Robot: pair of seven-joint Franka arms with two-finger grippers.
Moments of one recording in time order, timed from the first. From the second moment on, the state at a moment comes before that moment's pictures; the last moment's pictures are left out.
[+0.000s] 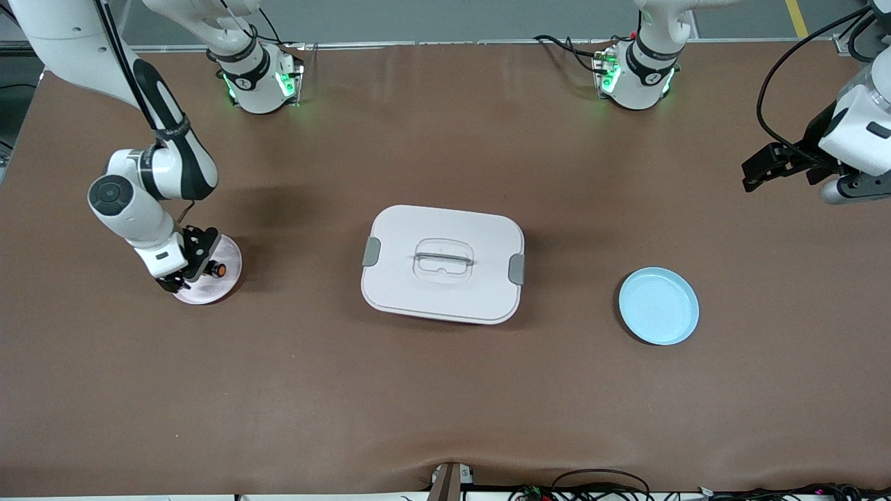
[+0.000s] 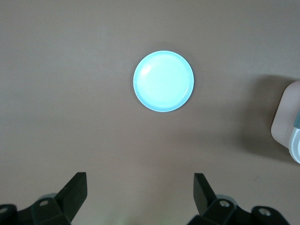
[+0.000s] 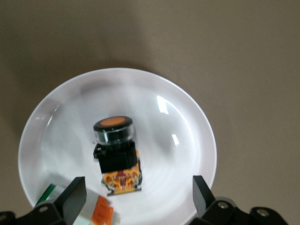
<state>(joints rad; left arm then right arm) 0.06 -0.02 -0.15 -1.60 0.05 1.56 -0.18 -0.03 0.31 -0.10 -2.31 -0.22 2.69 -1.13</state>
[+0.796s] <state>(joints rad) 0.06 -0.02 -0.15 -1.60 0.05 1.56 -0.18 -0.03 0.20 -0.09 -2.30 -0.15 2.64 -0.14</state>
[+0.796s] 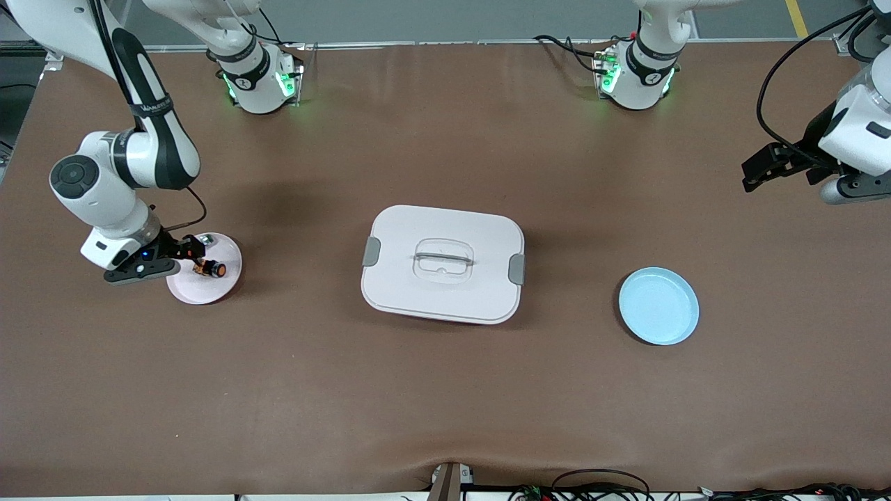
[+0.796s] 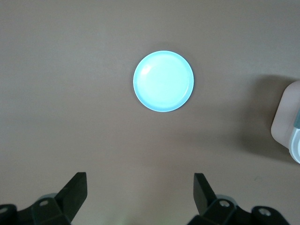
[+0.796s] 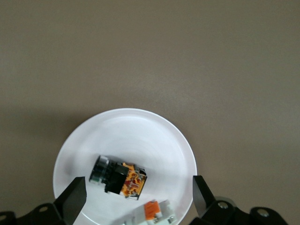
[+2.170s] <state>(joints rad) 0.06 -0.02 -0.15 -1.60 0.05 1.56 -0.18 0.02 -0.03 -0.07 -1.88 -0.08 1.91 -0.02</state>
